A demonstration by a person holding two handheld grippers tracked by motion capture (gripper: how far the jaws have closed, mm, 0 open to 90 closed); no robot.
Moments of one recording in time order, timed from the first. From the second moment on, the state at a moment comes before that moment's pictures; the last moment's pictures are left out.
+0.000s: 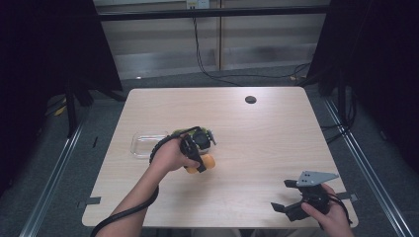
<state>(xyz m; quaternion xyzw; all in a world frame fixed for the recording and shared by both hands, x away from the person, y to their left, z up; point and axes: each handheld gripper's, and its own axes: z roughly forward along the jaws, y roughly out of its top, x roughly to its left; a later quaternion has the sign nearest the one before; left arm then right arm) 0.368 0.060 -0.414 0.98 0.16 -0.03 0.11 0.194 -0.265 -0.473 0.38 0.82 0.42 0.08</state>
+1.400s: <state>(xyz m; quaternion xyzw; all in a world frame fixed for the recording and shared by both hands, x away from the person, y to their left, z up) 0.395 0.069 -0.389 0.98 0.18 -0.02 0.12 0.195 -0.265 -0.474 0.38 0.82 0.42 0.08</state>
